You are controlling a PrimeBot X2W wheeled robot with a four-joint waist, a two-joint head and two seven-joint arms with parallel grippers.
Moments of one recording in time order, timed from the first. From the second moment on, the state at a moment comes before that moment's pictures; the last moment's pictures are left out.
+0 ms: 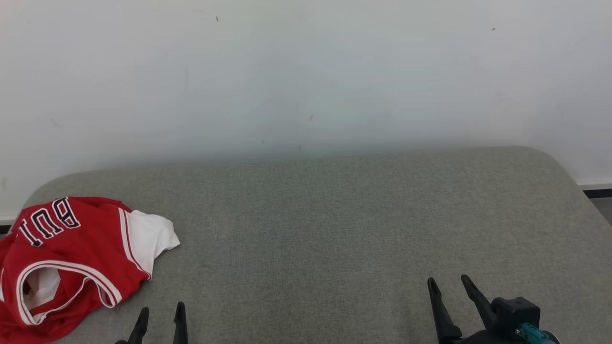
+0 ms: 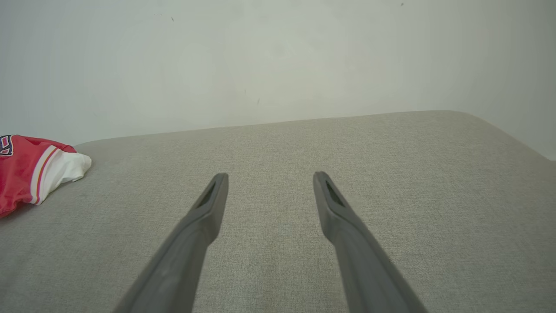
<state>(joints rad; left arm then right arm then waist) 0.04 0.05 0.00 0.30 -0.25 -0.06 -0.26 -0.01 -0.05 0.08 0.26 0.18 0.13 -0.08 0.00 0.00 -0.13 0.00</state>
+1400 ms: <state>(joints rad) 0.05 0.09 0.01 0.29 -0.24 -0.06 -0.25 0.01 -0.05 0.11 0.30 0.23 0.13 -0.13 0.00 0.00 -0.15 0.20</state>
